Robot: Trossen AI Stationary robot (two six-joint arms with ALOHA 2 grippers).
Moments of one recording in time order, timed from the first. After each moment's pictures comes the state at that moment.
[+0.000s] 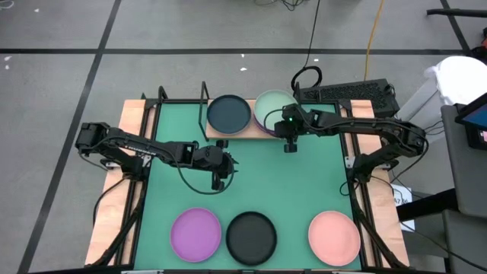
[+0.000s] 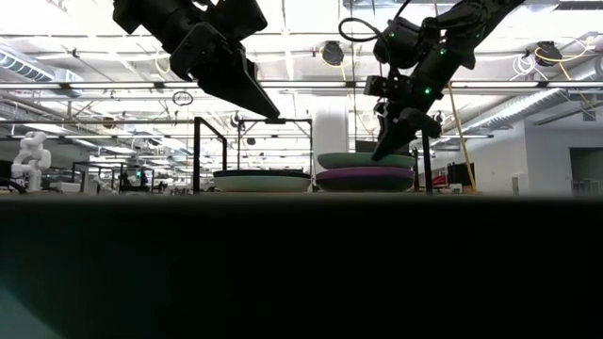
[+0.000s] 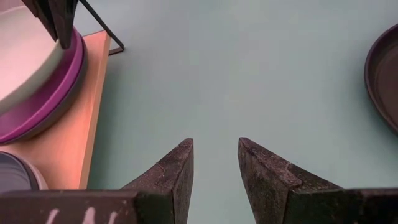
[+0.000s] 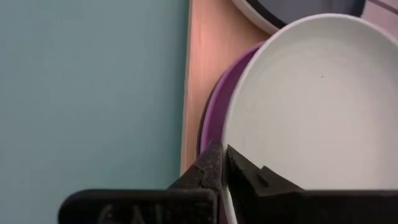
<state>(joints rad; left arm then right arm) -0.07 1.47 0.91 -0.12 -0.12 0.21 -0.42 1.42 0.87 -0.35 0.04 -0.56</state>
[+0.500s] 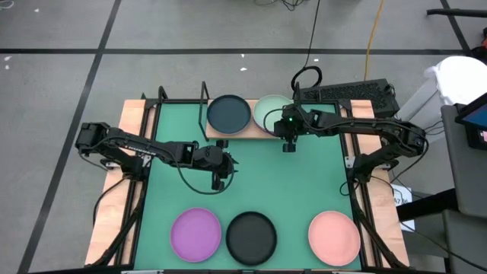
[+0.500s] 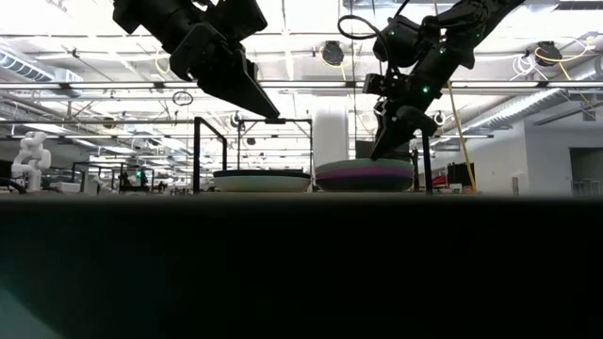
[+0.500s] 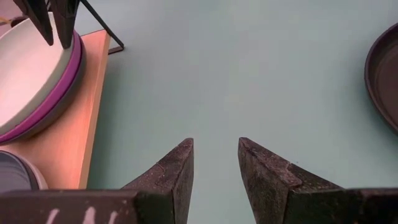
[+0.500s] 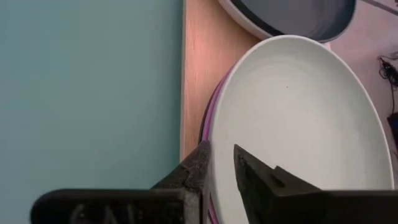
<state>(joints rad) -0.07 1.47 0.91 -0.13 -0.12 0.20 -0.42 1.42 0.87 -0.33 0.05 -0.53</state>
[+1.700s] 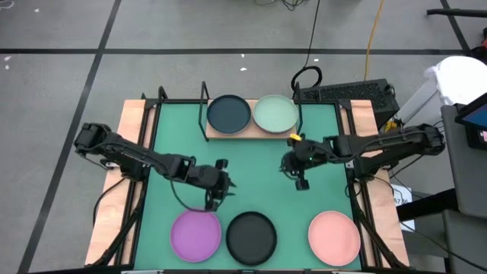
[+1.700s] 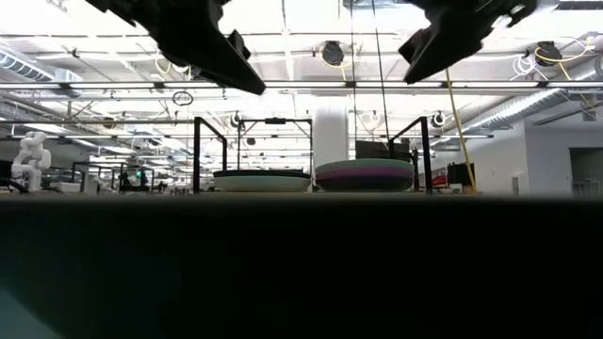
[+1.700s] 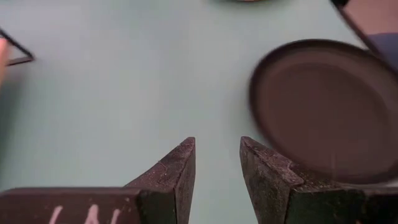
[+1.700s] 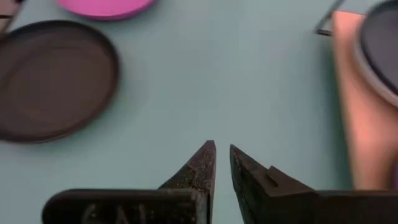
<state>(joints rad) -0.25 1.47 0.91 -0.11 -0.05 0.02 0.09 1.17 0.88 -0.49 0.00 -0.09</state>
